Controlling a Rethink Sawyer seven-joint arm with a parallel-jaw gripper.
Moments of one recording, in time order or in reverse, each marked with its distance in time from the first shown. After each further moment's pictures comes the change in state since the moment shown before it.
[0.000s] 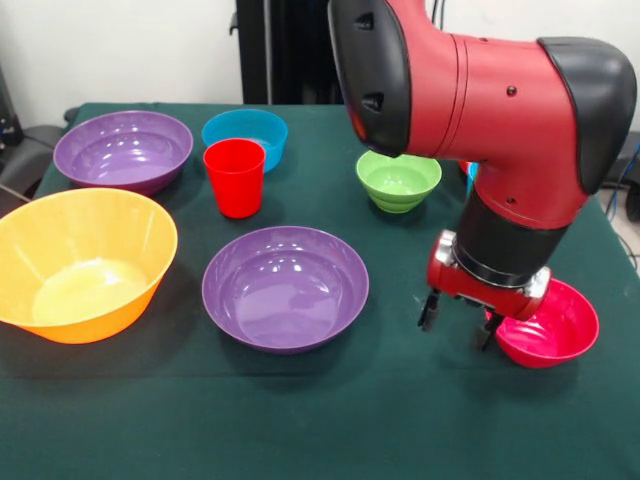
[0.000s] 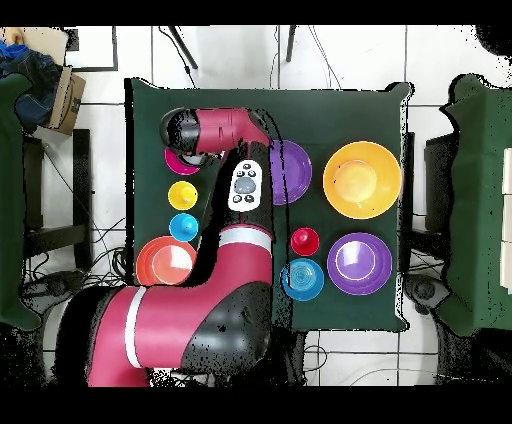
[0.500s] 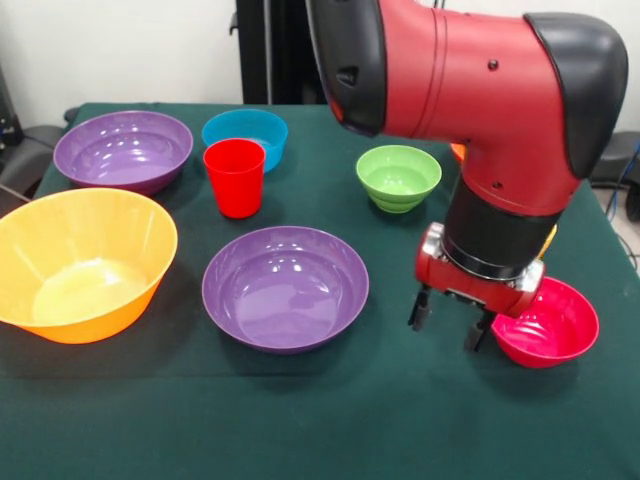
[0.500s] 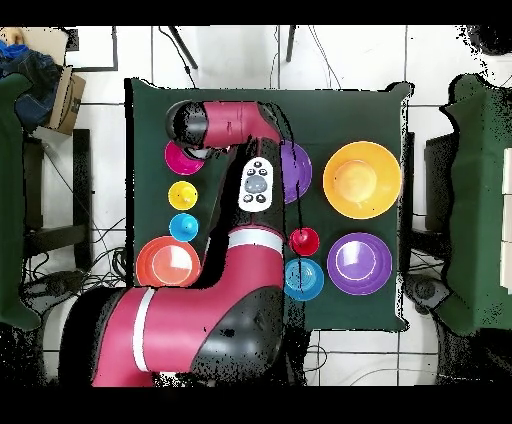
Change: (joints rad) arm -0.030 -0.038 0.011 0.003 -0.001 0.000 0.000
